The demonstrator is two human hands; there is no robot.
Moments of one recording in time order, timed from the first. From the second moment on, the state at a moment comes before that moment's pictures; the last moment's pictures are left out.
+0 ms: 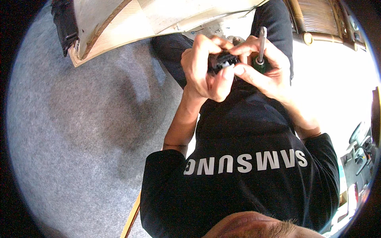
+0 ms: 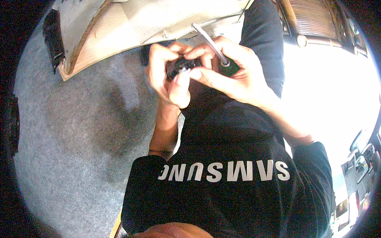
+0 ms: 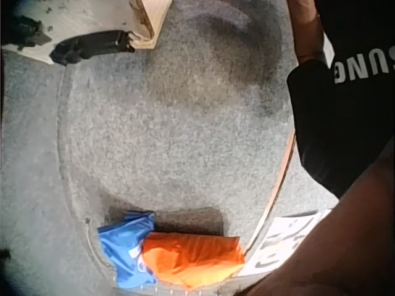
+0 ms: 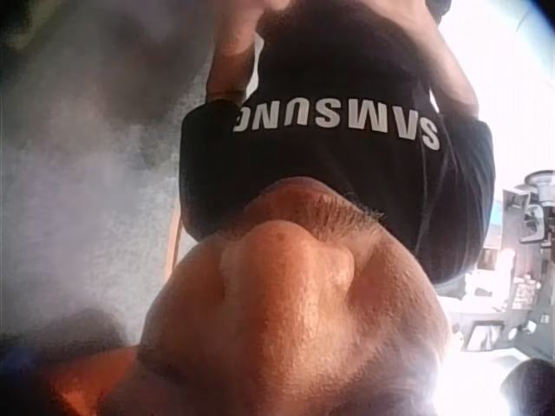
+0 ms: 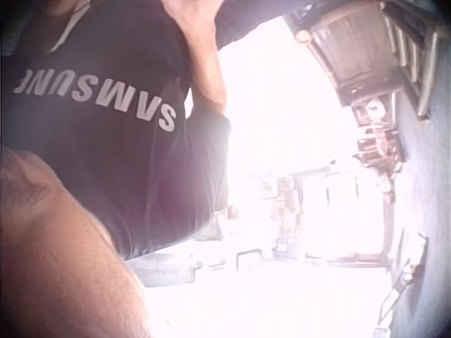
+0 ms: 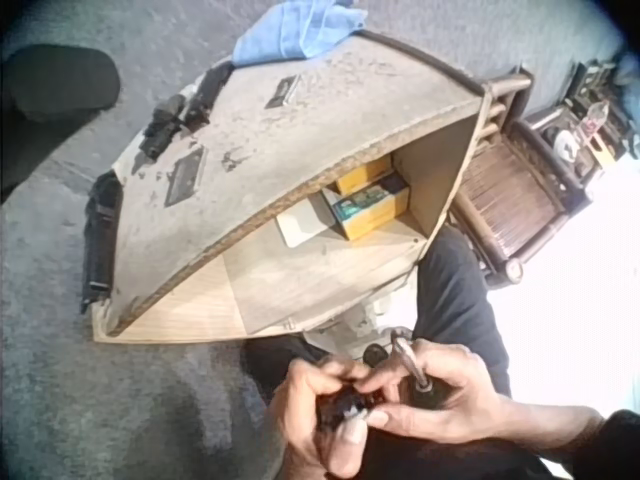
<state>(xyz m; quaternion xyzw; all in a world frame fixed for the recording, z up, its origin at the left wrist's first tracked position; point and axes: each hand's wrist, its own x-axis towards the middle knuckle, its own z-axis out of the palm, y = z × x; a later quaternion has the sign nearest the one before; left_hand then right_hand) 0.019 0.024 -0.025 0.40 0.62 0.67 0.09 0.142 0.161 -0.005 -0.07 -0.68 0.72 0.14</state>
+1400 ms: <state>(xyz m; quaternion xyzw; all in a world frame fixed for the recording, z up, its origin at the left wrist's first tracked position) -0.057 0.032 0.125 0.61 0.53 0.55 -0.19 0.055 0.184 0.117 0.19 -0.71 0.57 0.36</state>
